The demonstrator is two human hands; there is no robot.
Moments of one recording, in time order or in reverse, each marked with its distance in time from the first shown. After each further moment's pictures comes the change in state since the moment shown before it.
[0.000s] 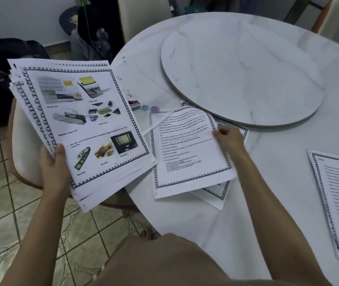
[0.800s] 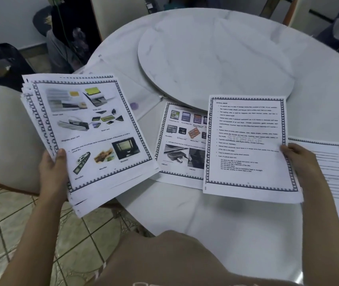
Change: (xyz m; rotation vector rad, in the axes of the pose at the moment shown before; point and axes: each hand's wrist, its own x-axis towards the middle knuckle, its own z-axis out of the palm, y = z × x) left_hand -0.020 -0.007 0.024 0.018 -0.095 -0.187; right_hand -0.062 0.110 -0.175 0.259 0.274 0.257
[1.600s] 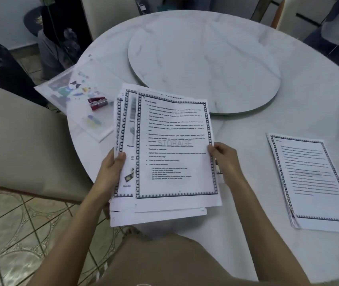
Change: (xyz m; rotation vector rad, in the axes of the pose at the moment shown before) left_hand -0.084 0.014 0.089 -0.097 -0.585 -0.044; right_hand -0.051 -0.003 0.112 0.055 -0.265 -0.079
